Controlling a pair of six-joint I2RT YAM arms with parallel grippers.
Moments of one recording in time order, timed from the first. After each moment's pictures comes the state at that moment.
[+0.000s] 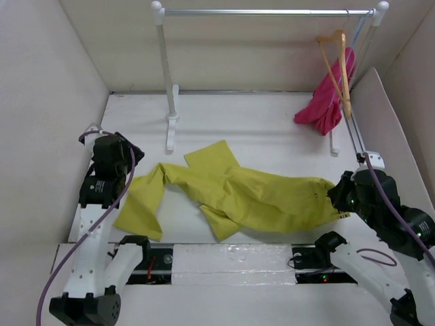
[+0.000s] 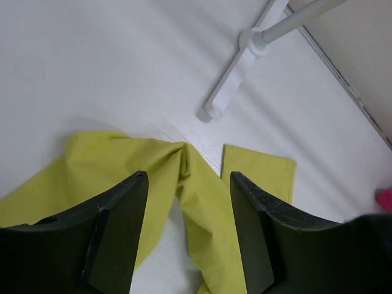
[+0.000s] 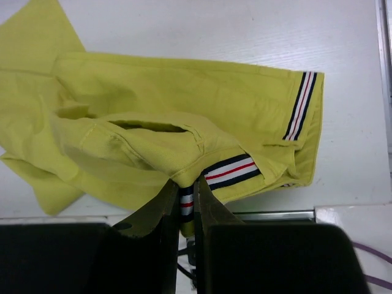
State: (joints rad) left arm -0.04 0.83 0.97 -0.74 -0.25 -0.75; right arm 0.49 0.58 1.20 -1.30 0.36 0.51
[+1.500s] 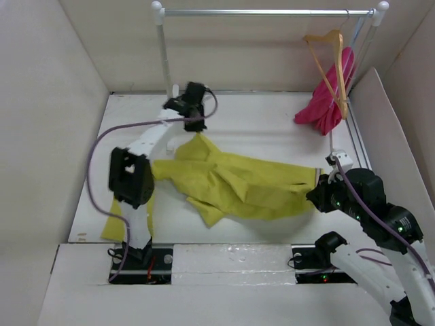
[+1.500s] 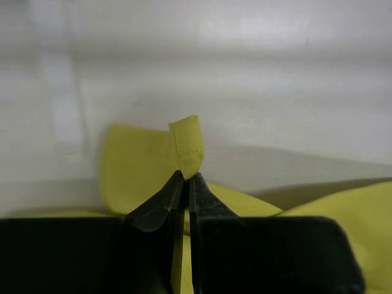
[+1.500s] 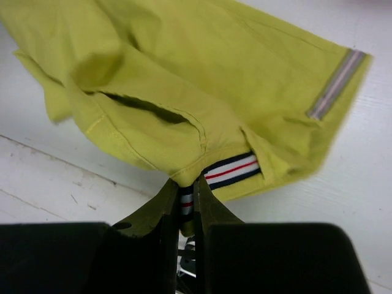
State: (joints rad) left arm -0.48 1.99 1.75 -0.77 -0.15 -0.36; right arm 0.49 0.54 1.01 -1.12 0.01 0.26
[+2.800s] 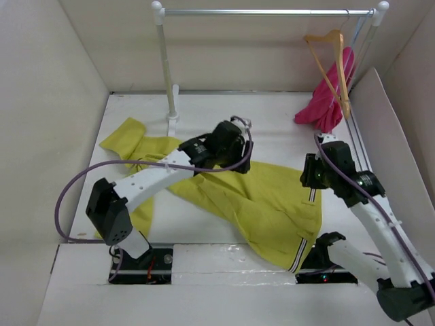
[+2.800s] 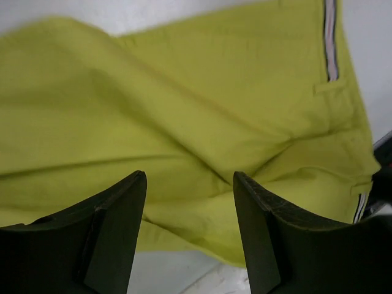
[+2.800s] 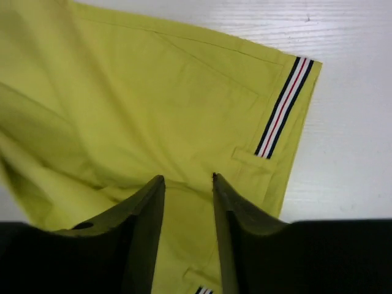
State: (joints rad) left arm -0.84 1.54 1.40 -0.58 -0.01 -0.44; right arm 0.37 0.86 1.03 -1.00 0.10 0.32
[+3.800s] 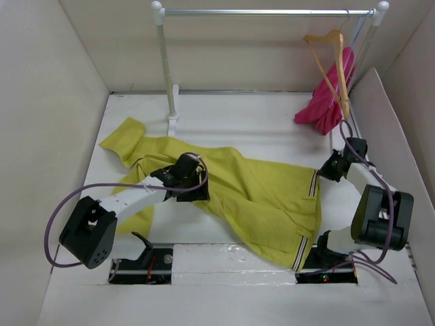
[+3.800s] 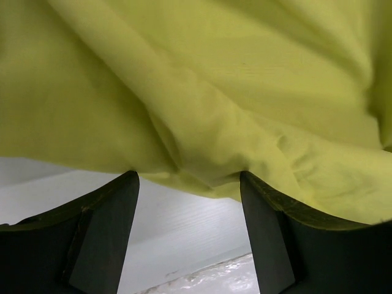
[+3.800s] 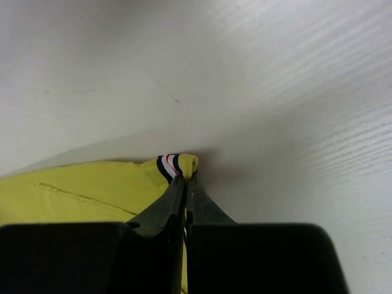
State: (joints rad) left arm -0.64 1.30 0.70 -0.47 0.05 -0.63; right arm -0.29 1.45 0.75 -0.30 -0.19 0.43
